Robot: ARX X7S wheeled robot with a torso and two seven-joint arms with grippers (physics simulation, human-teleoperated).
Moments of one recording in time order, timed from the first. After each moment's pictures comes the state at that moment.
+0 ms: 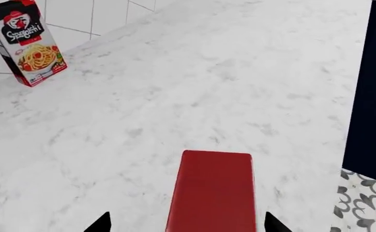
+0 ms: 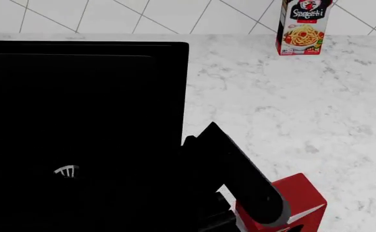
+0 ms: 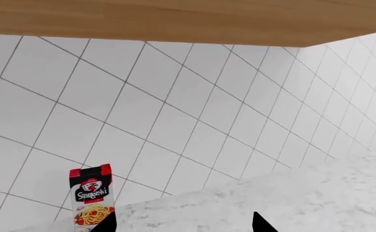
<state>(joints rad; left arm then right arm) -1.12 -0.06 0.79 0.25 -1.32 -1.13 -0.55 0.72 0.80 0.38 -0.56 1.10 1.14 0.66</state>
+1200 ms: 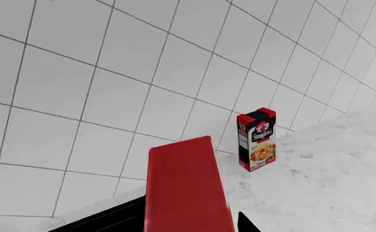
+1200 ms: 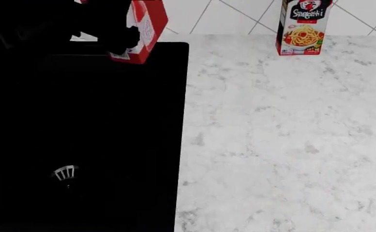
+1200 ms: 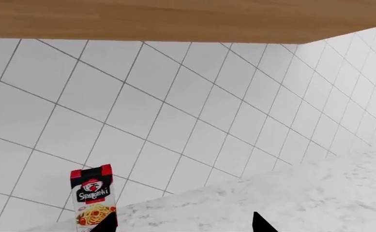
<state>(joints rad) -1.49 -0.34 0.59 -0.01 -1.25 -1.05 -0.57 0.68 0.81 0.41 -0.56 1.13 1.12 0.67</state>
